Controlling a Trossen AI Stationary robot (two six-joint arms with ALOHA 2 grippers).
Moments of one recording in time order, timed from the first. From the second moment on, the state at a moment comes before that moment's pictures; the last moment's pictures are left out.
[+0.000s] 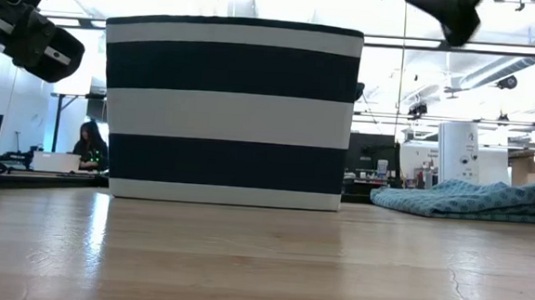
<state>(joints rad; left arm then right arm) -0.09 0.00 0.07 -0.13 0.57 -0.23 0.35 0.72 0.47 0.26 0.39 0.48</state>
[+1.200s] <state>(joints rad) -0.08 0.00 0.07 -0.13 0.57 -0.23 0.22 0.08 0.01 0.07 0.55 0.63</state>
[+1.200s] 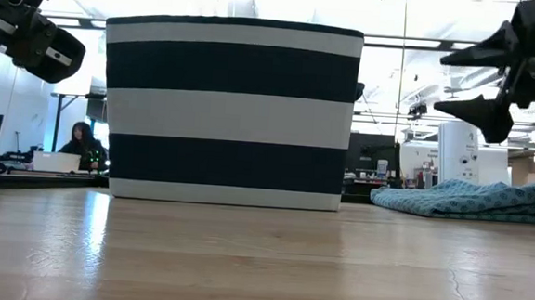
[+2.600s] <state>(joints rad) -0.08 0.00 0.07 -0.13 0.57 -0.23 -0.15 0.02 0.01 0.09 0.55 0.63</state>
